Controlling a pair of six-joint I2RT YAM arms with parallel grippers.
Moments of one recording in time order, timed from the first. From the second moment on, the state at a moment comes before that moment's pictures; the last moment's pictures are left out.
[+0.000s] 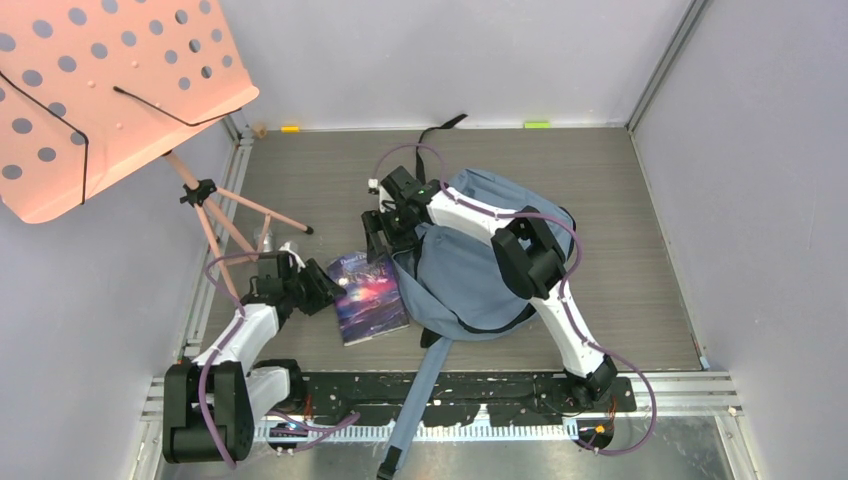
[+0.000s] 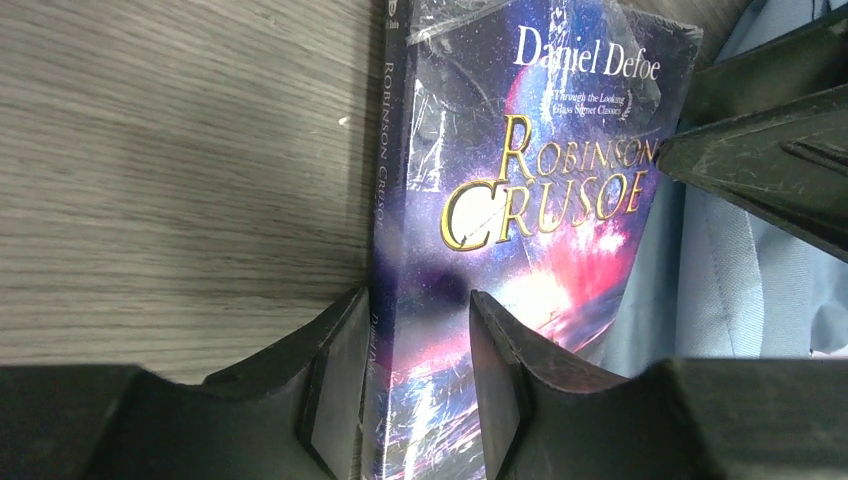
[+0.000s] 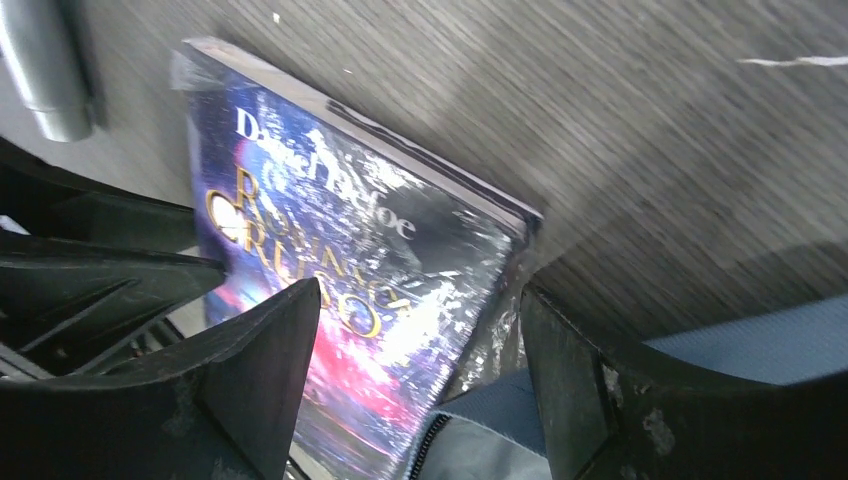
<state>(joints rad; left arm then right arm) 0.03 1.03 0.33 -0.20 0.35 -0.62 0.78 2.35 1.94 -0.64 -0.40 0.35</state>
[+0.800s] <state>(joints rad) 0.05 1.02 0.33 -0.23 0.35 -0.63 0.79 2.25 1.71 -0.29 -0.39 0.68</state>
